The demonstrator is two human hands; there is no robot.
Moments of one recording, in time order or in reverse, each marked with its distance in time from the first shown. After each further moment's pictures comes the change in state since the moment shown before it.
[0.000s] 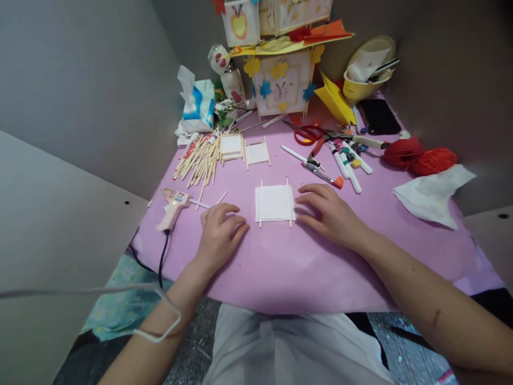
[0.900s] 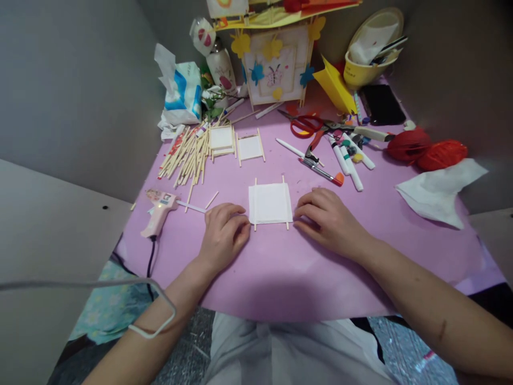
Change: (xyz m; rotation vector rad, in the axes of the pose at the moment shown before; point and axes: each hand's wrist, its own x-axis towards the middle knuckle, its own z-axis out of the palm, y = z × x) left_hand 0.015 0.007 0.020 -0.106 0.011 0.068; right_hand 0.001 -0.005 0.001 -0.053 -0.033 -0.065
